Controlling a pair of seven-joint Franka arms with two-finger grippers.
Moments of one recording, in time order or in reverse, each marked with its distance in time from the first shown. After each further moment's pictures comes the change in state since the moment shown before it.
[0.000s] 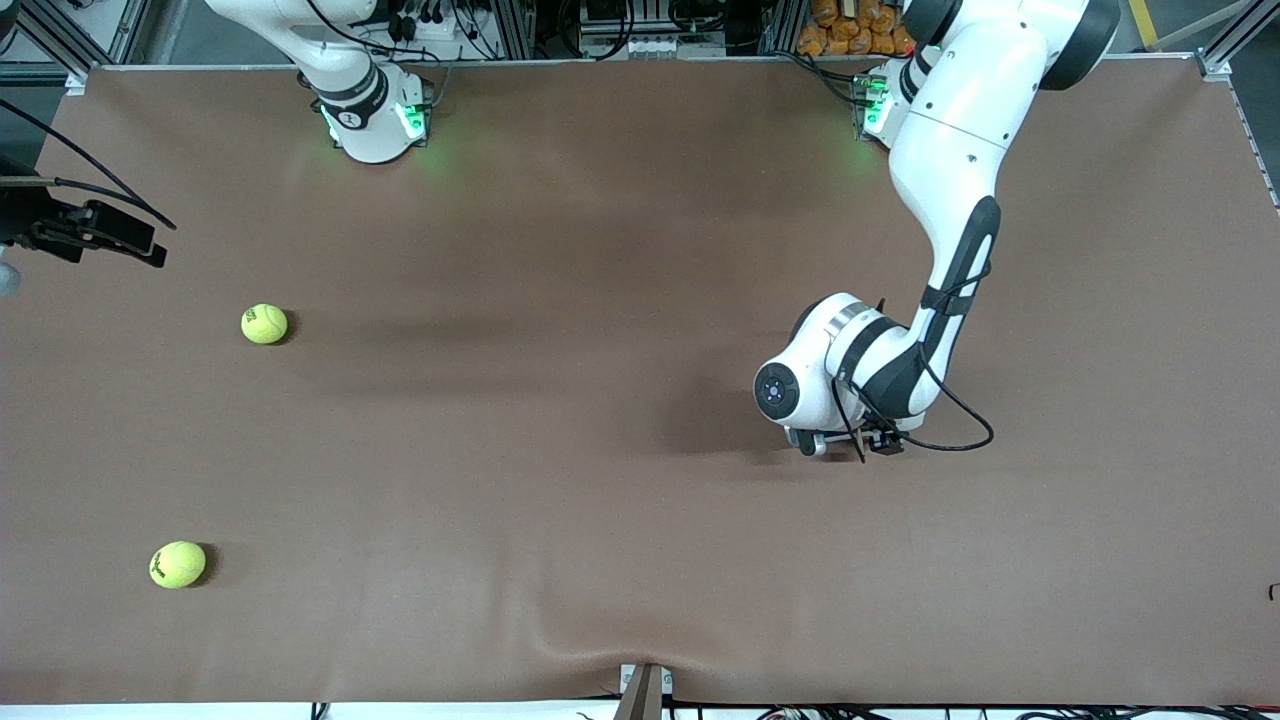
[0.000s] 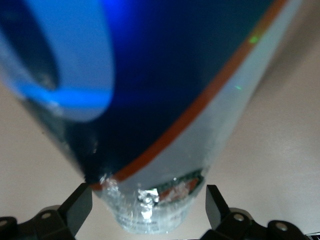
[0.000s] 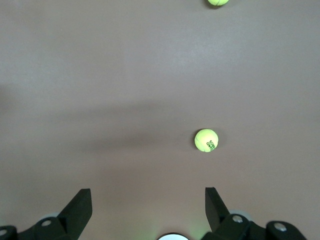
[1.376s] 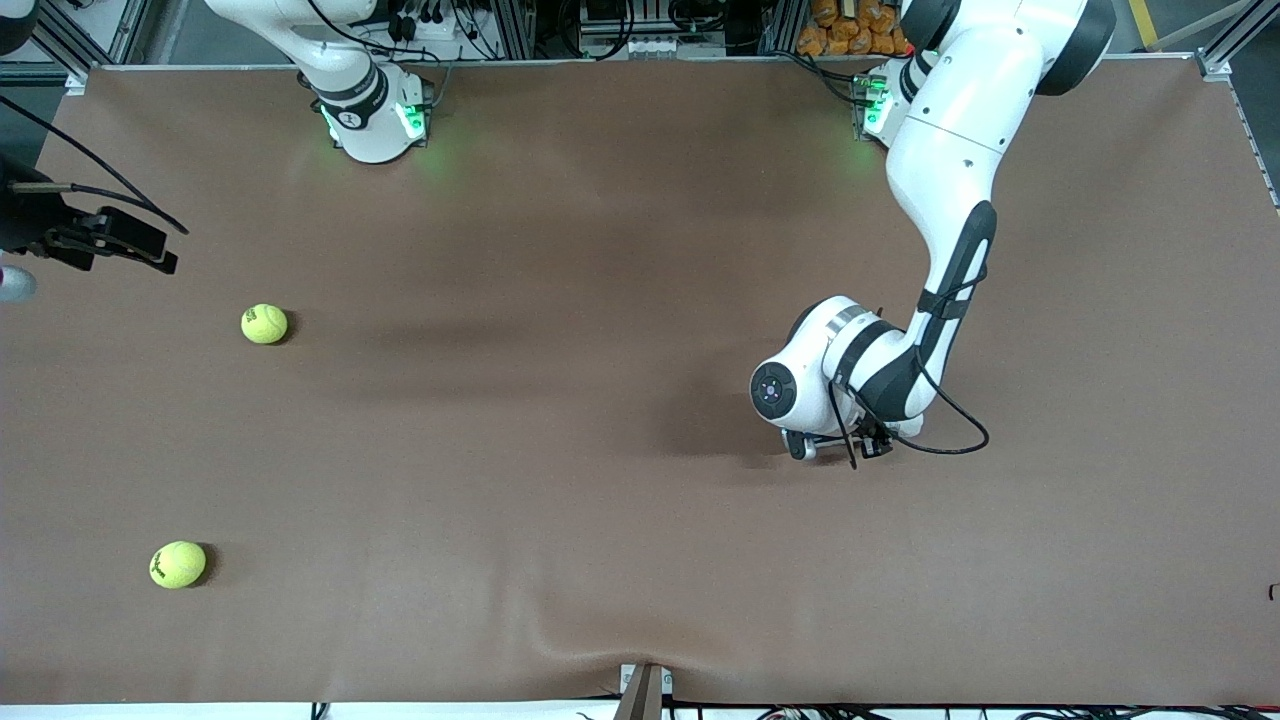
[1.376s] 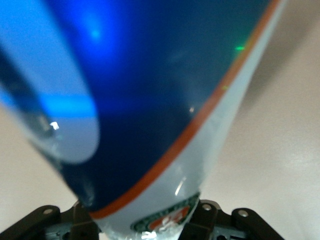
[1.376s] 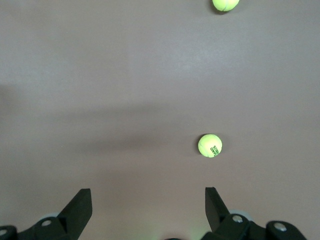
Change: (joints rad) left arm -0.003 0.009 -0.005 0.026 0.000 0.056 0.046; right arm 0.018 0.001 0.007 -0.018 0.001 0.029 0.000
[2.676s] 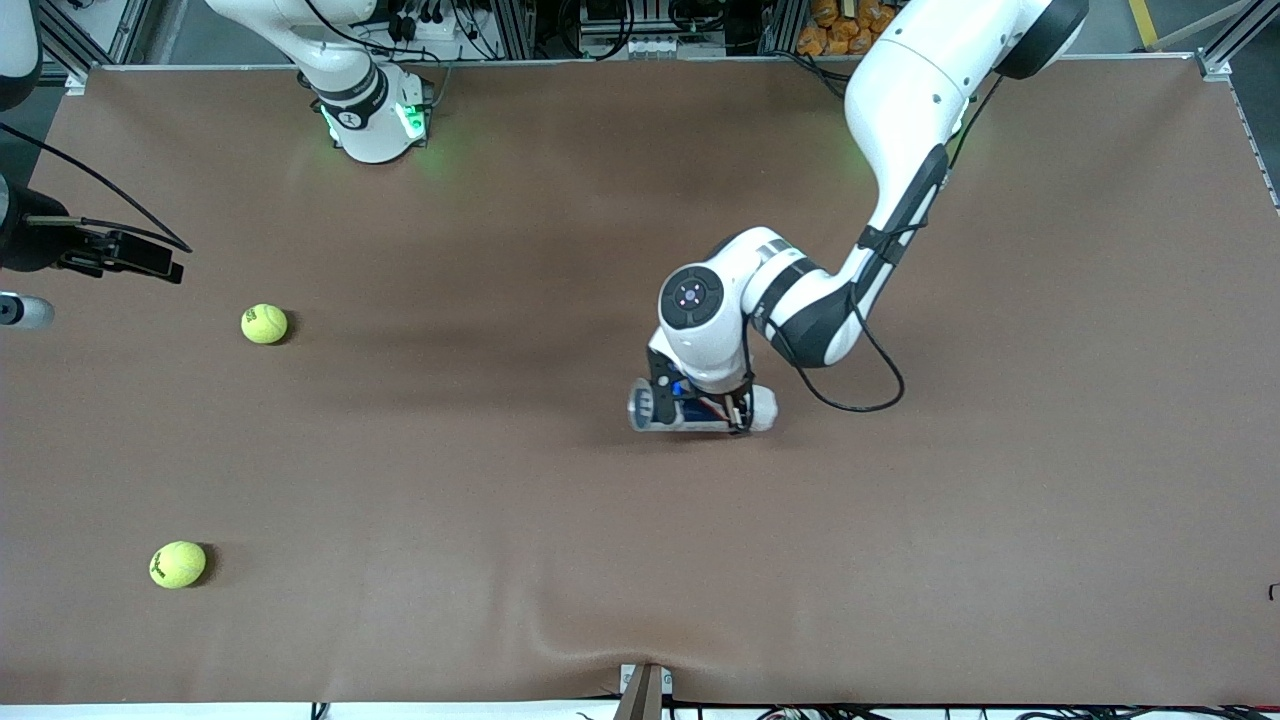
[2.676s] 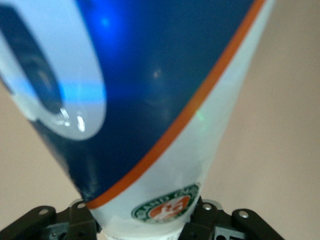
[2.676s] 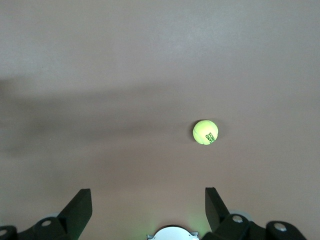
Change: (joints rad) left arm -0.086 -0.052 -0.186 0.115 -0.238 0.248 -0.228; right arm -0.039 0.047 -0.011 -0.011 -0.001 -0.034 0.000
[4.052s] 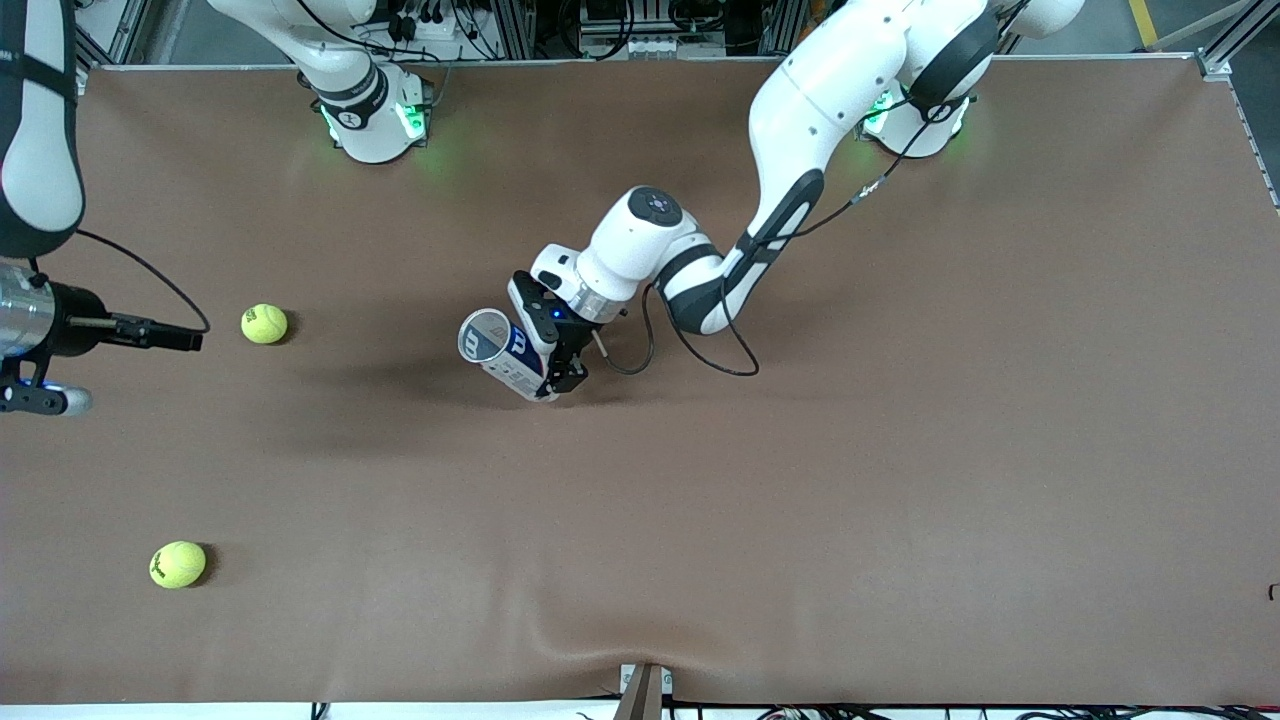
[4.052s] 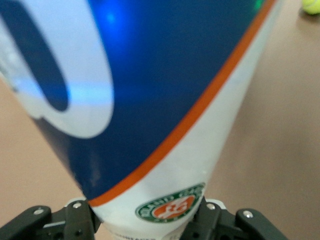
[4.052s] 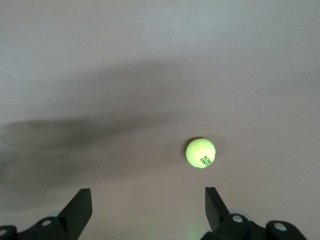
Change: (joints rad) left arm -0.190 0.204 0.003 -0.040 -0.042 1.052 -0.423; right arm -0.063 0.203 -0.007 -0.001 -0.005 0.145 -0.001
